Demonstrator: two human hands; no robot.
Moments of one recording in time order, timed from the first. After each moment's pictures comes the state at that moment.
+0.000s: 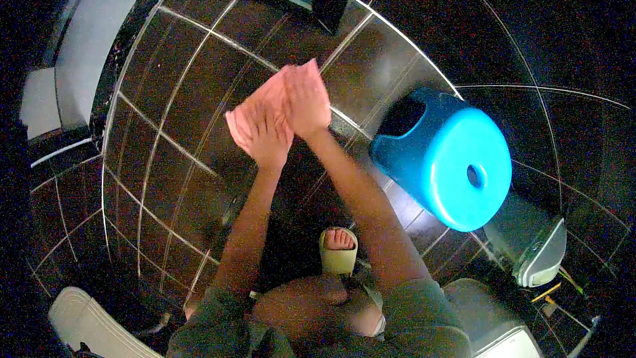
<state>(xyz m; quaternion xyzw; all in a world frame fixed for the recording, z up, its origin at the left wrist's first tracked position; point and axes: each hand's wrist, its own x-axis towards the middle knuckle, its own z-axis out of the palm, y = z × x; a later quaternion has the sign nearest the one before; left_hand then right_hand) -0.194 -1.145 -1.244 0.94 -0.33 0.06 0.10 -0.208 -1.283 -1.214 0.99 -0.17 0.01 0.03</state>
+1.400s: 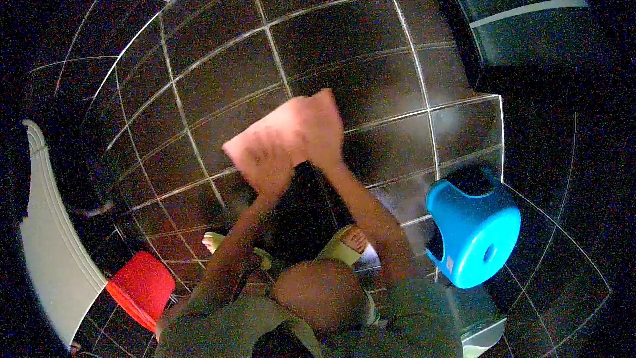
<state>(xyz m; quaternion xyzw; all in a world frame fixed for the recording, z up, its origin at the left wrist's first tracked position) -0.266 -0.924 -1.263 0.91 0.00 -0.17 0.38 -0.204 -1.079 -1.214 0.97 0.13 0.04 -0.23</state>
